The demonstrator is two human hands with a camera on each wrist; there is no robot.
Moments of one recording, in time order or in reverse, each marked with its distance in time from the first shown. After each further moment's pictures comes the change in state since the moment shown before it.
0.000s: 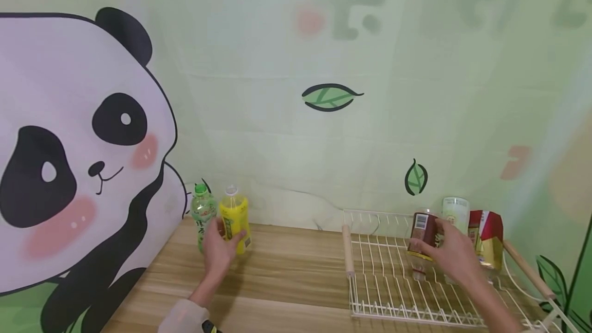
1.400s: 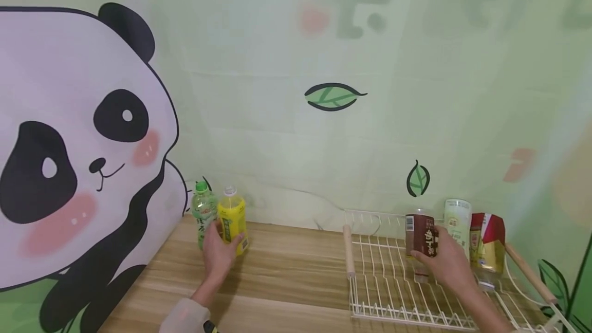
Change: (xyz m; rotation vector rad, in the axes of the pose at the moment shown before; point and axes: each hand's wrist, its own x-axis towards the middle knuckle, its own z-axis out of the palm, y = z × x) left_hand -0.001 -0.018 0.006 0.035 0.018 -0.020; right_hand 0.007 0.018 0.030 -0.010 -0.064 0.049
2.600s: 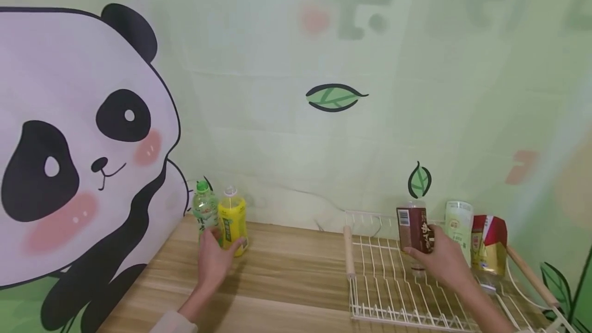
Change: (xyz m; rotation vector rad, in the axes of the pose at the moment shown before) left_hand -0.017 0.005 -0.020 0.055 -0.063 -0.030; right_hand -0.002 -0.021 -0.011 0.054 -0.038 -0.037
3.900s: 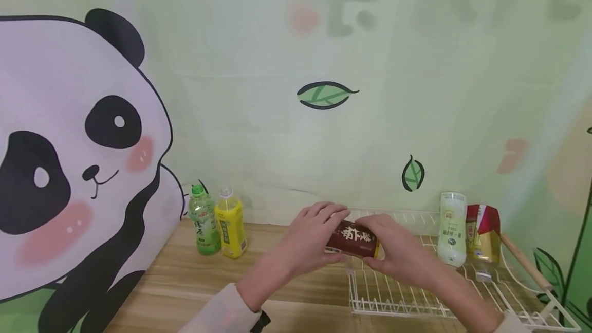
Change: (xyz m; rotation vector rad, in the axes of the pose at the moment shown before) left_hand -0.073 0.214 0.035 0.569 -0.442 1.116; right_hand -0.036 -0.123 -0.008 -0.149 -0.081 -0.599
